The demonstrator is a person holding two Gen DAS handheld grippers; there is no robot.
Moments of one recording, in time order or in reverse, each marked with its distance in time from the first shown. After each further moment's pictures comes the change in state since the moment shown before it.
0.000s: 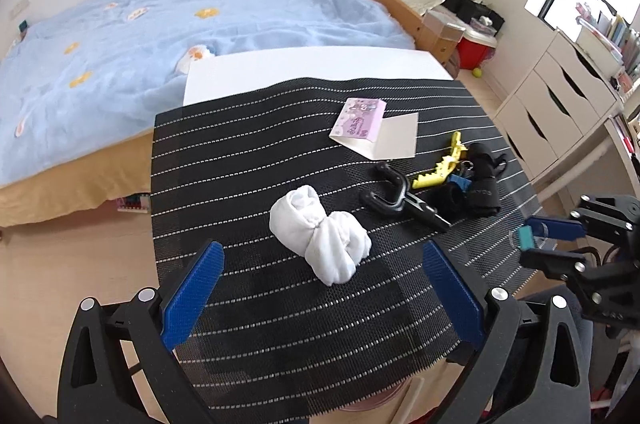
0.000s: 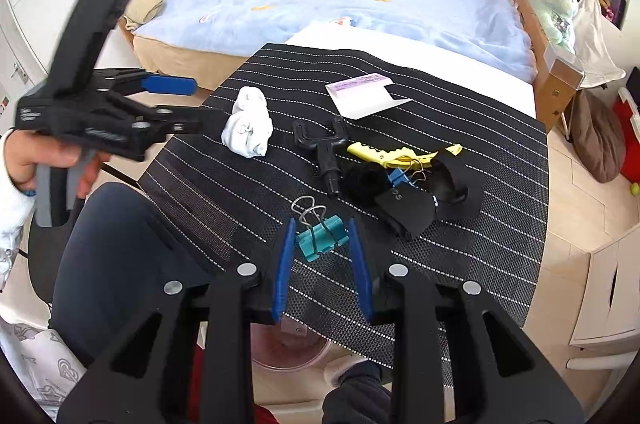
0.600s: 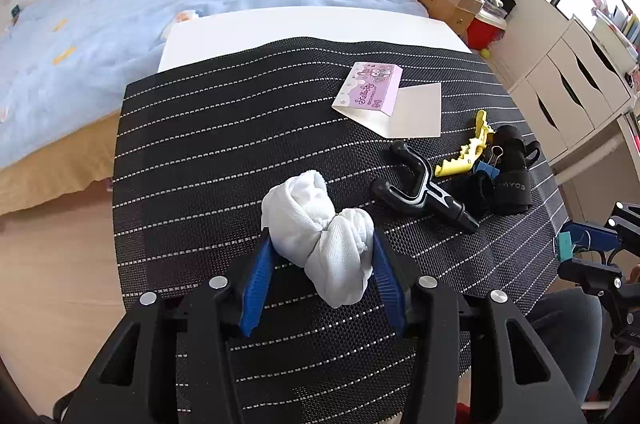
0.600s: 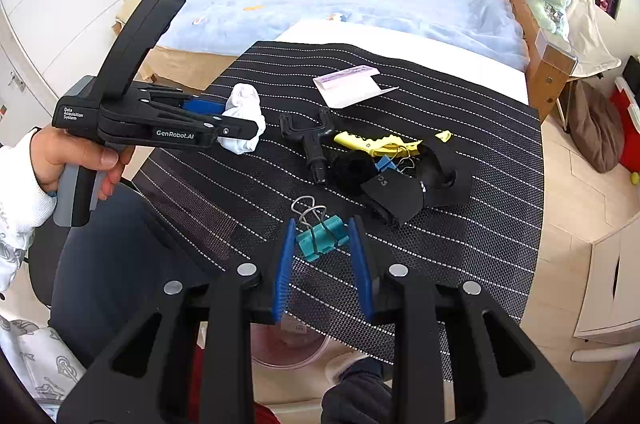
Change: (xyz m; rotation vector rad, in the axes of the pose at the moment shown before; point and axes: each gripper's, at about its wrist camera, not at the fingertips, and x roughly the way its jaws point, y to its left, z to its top) left arm 0.041 0.003 0.001 -0.016 0.089 -0.014; right arm 0.000 -0.009 -0.008 0.028 0.001 -0.004
